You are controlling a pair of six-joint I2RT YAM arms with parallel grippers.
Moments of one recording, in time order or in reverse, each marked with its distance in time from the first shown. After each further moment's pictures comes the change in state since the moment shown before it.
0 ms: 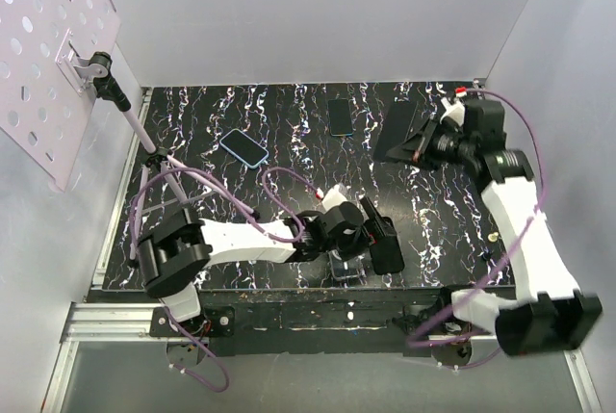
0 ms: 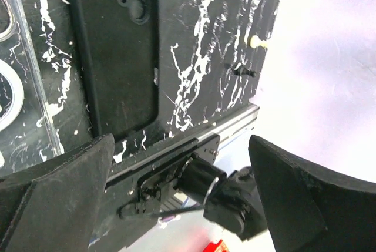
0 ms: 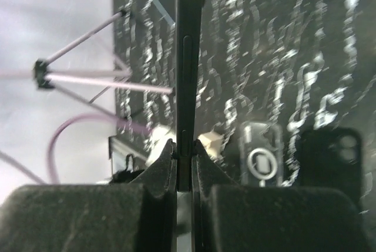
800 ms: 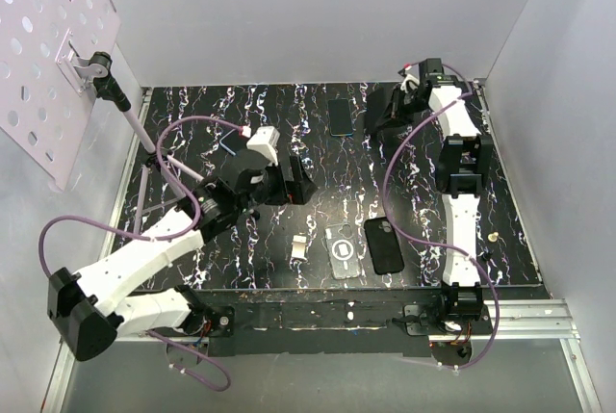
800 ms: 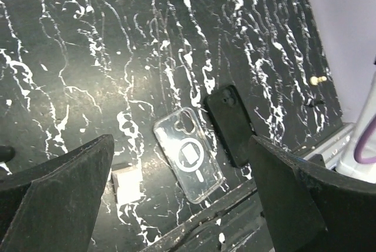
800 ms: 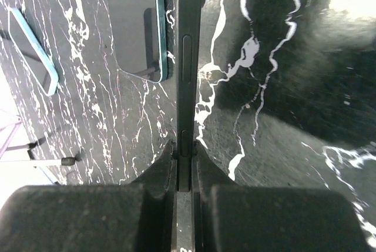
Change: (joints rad) left arm 0.394 -0.629 -0.053 -0.391 0.057 0.861; right arm -0.126 1.497 1.249 -0.293 -0.072 -0.466
